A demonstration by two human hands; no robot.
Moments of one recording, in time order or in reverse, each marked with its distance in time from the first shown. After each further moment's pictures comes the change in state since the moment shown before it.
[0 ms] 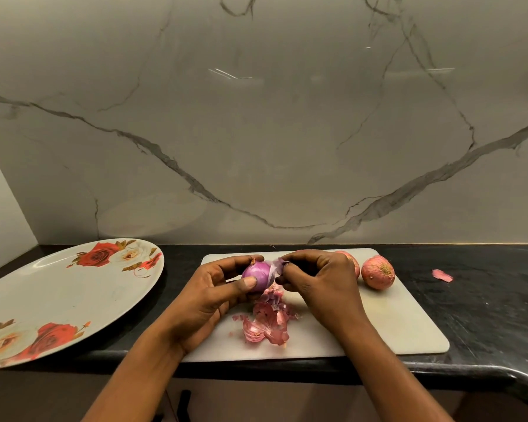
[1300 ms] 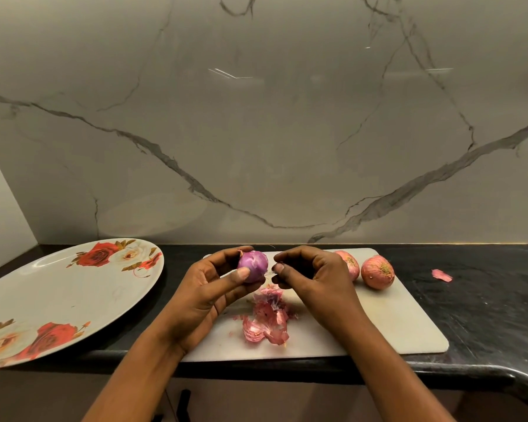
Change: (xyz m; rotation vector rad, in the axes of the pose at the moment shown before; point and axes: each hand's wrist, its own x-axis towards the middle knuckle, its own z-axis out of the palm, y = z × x) left_hand 0.000 -0.002 0.000 -0.141 0.047 0.068; right_hand 0.000 0.003 -0.003 0.027 -0.117 0.019
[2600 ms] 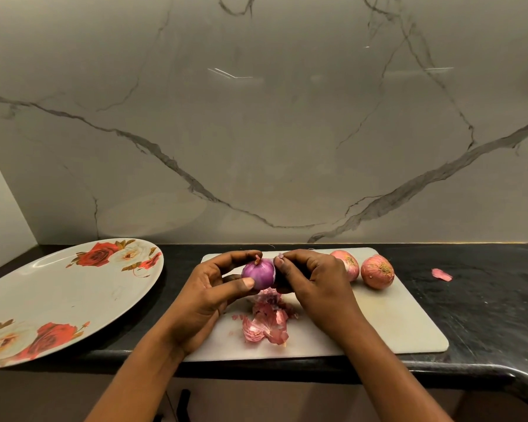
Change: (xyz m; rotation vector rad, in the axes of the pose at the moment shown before) left_hand 0.000 -0.003 0.000 0.199 -0.027 0.028; right_hand 0.001 0.004 0.003 -0.113 0.002 -0.094
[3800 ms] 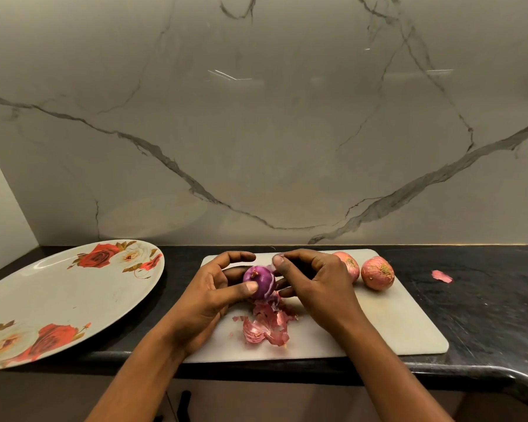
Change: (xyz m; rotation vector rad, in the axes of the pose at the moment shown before) left_hand -0.001 0.005 0.002 -0.033 -0.057 -0.078; right_hand -0.001 -0.005 -0.002 0.115 0.011 0.094
